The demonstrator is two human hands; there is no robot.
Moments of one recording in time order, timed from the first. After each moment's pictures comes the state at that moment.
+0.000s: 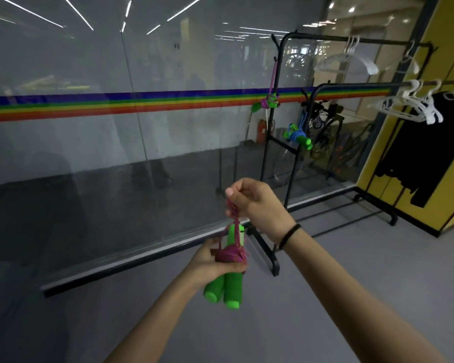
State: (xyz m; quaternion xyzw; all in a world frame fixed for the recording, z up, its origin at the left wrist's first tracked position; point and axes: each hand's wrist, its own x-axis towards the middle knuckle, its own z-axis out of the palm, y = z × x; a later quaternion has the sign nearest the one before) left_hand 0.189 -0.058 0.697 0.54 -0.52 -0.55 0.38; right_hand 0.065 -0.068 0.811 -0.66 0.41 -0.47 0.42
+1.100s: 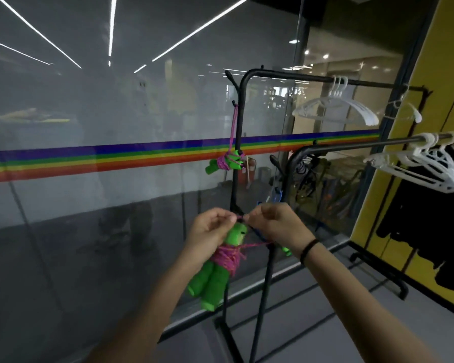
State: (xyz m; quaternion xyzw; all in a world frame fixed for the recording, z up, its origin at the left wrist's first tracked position) left_hand -0.032 -0.548 0.810 0.39 -0.59 -0.45 0.55; right_hand -0.191 -0.546 0.841 -0.68 0.49 -0.44 0.33
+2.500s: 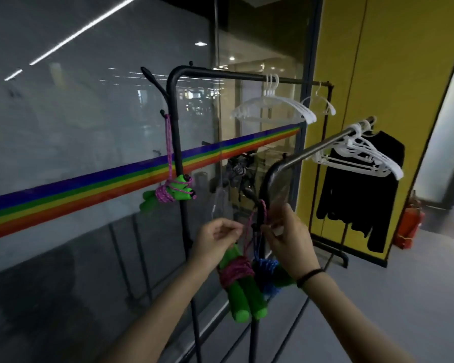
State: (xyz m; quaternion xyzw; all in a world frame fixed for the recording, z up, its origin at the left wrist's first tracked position) left_hand -0.111 -0.742 0.802 0.30 -0.68 -0.51 0.43; right_hand -0.254 -0.666 0.803 -0.56 0.67 -0.47 -0.11
